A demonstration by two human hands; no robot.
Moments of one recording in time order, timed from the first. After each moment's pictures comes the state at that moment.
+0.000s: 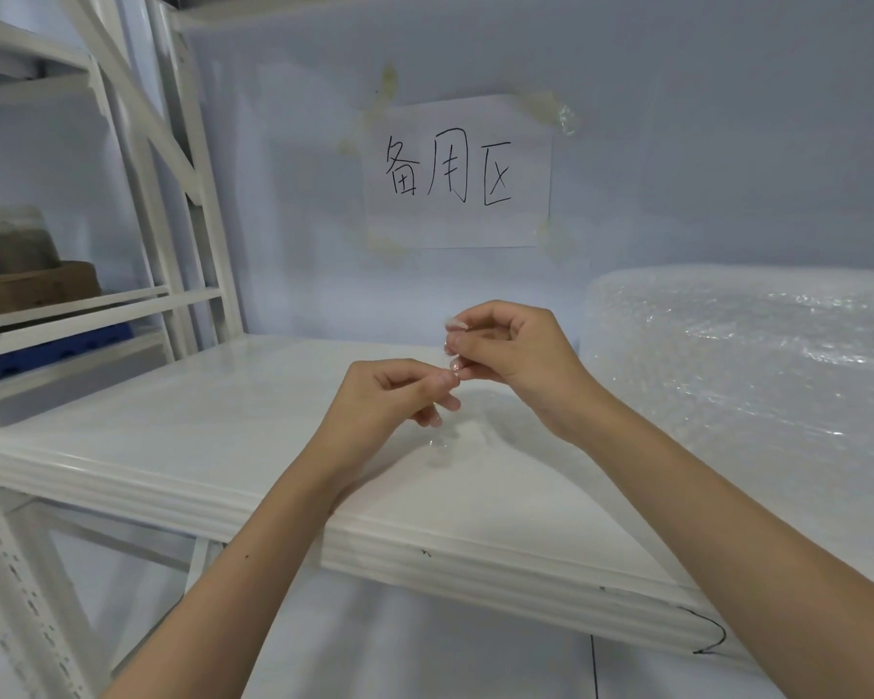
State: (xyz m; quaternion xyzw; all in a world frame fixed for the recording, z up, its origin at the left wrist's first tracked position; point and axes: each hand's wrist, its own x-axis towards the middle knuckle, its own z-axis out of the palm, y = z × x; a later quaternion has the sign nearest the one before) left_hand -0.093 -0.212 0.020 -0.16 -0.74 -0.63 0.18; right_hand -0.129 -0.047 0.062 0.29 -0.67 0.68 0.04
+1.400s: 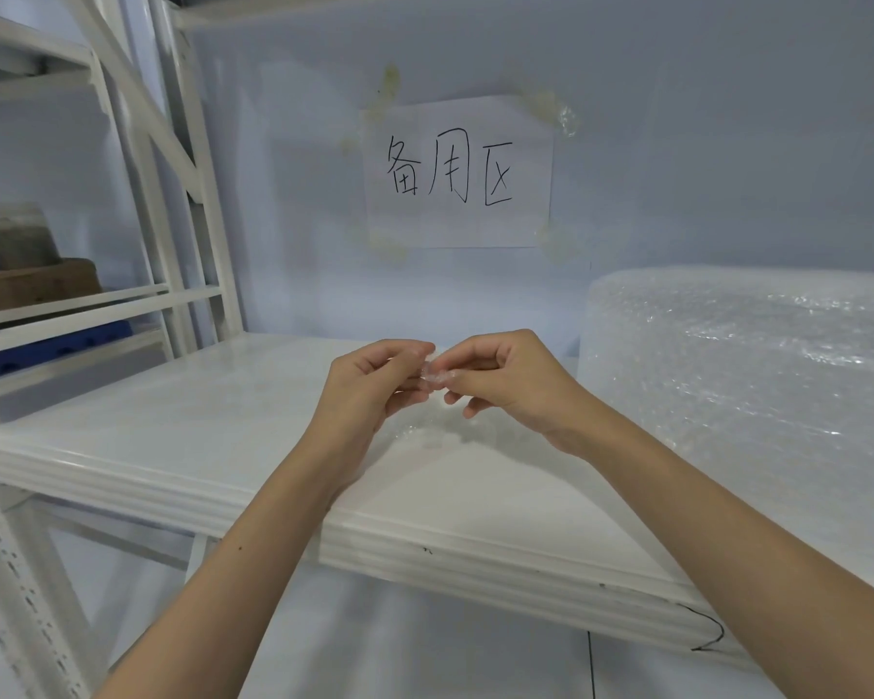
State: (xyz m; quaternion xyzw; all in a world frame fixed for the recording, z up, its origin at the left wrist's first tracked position) left_hand -0.100 -0.218 0.020 -0.11 -0.64 -0.73 0.18; right_hand -0.124 -0.045 0.050 0.33 -0.73 0.59 -0.01
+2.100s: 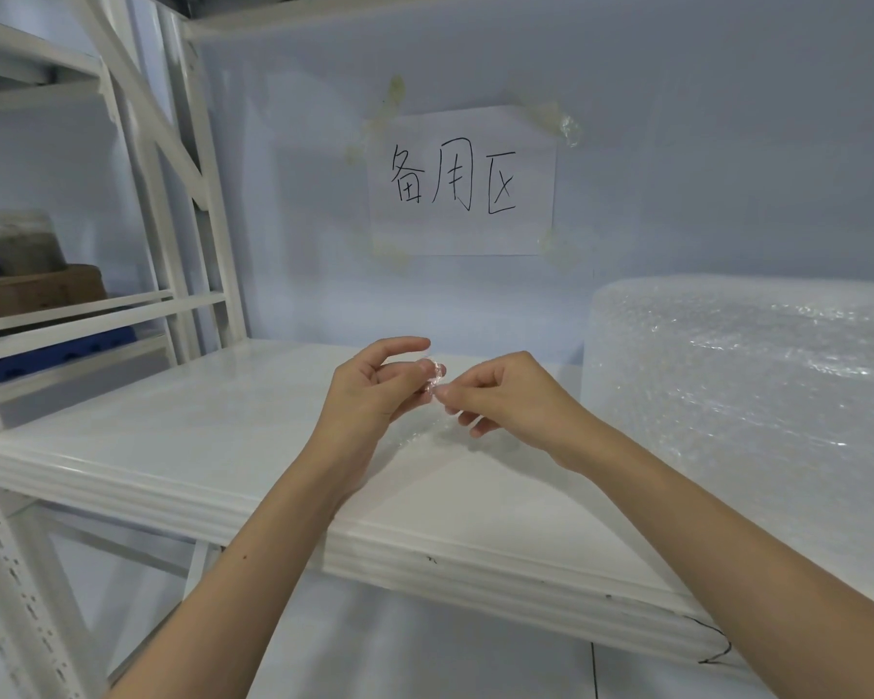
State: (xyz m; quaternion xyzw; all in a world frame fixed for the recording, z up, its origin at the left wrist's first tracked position) left_hand -0.102 -0.218 0.021 -0.11 -0.63 -0.74 0.19; right_hand -0.133 -0.049 0.041 0.27 -0.79 0.55 -0.01
